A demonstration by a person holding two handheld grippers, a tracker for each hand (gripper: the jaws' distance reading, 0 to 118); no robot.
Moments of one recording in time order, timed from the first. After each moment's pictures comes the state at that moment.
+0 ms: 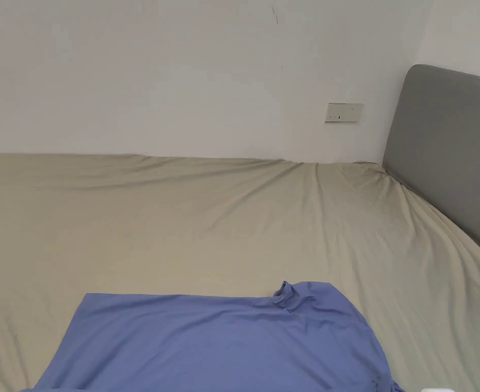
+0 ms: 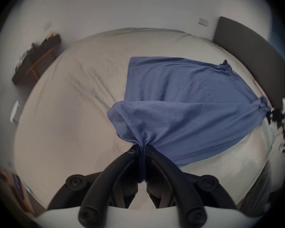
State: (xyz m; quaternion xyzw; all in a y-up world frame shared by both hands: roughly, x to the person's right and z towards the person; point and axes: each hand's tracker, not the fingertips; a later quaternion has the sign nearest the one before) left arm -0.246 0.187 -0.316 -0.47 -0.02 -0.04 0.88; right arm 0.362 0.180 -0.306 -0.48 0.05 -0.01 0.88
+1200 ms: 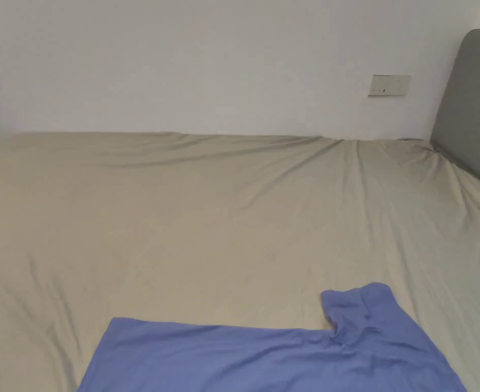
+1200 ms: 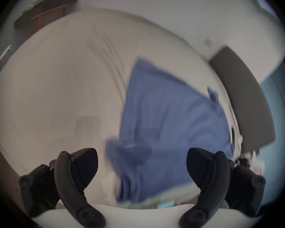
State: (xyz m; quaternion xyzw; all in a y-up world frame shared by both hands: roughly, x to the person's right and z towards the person) left arm -0.315 0.200 -0.253 -0.47 -0.03 0.23 0.85; right arm 0.392 0.180 -0.150 -0.49 0.00 0.03 0.87
